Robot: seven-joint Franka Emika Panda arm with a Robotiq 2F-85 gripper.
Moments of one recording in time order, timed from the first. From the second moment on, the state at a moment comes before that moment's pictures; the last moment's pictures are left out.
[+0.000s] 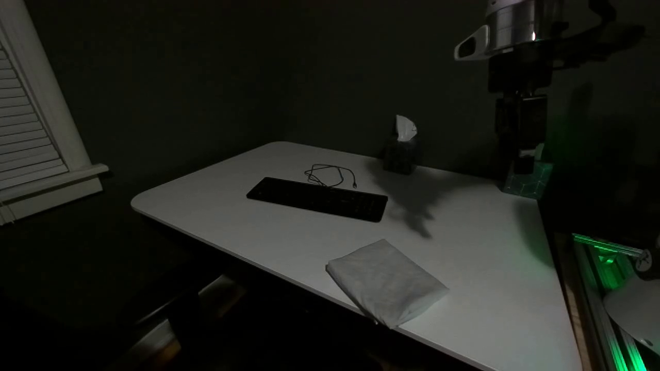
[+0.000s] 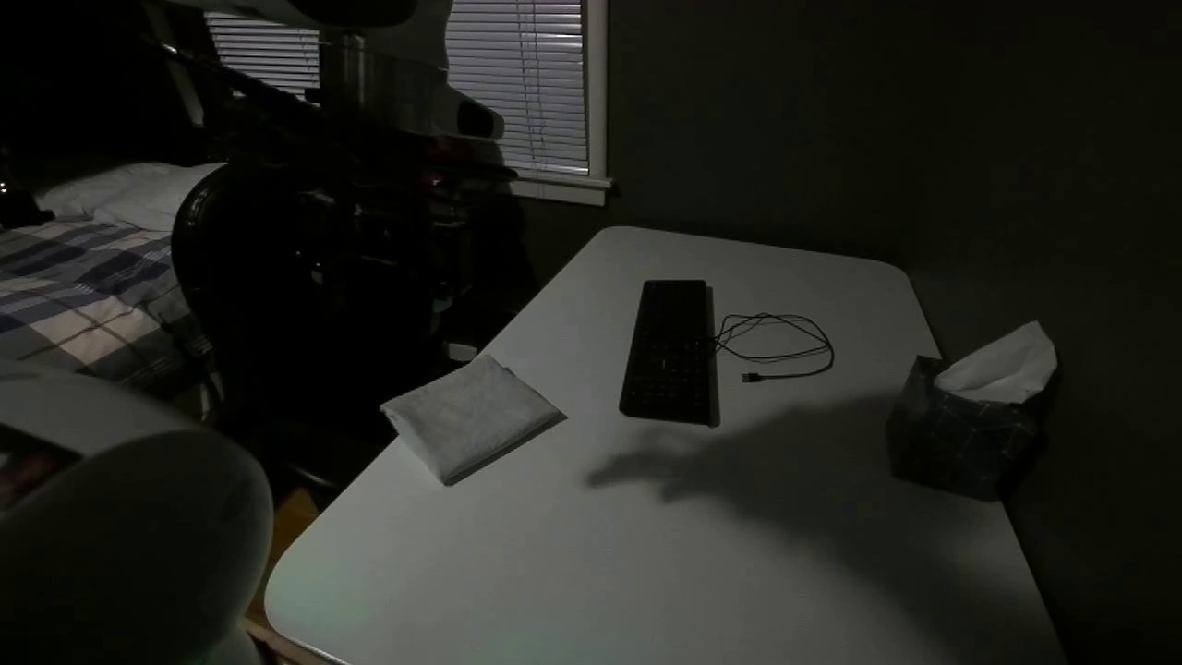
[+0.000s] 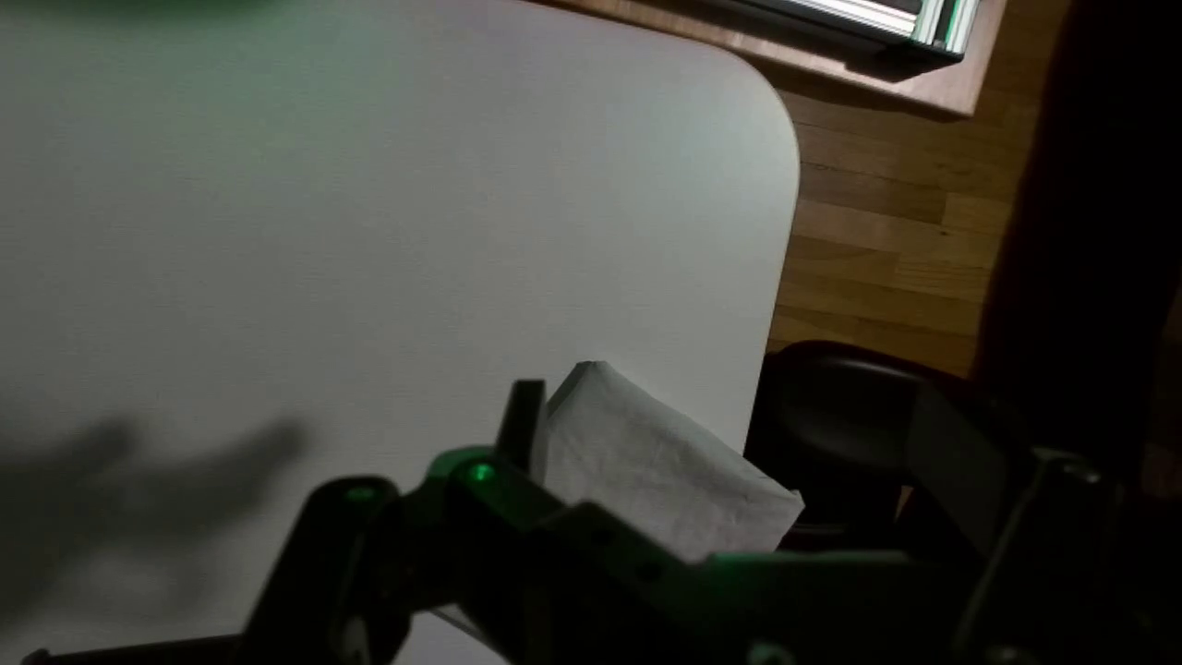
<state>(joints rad) 0.13 -0.73 -0.02 -2.77 0.11 1.86 -0.16</state>
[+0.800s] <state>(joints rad) 0.13 -0.72 -0.01 -2.76 0.11 1.88 -0.16</state>
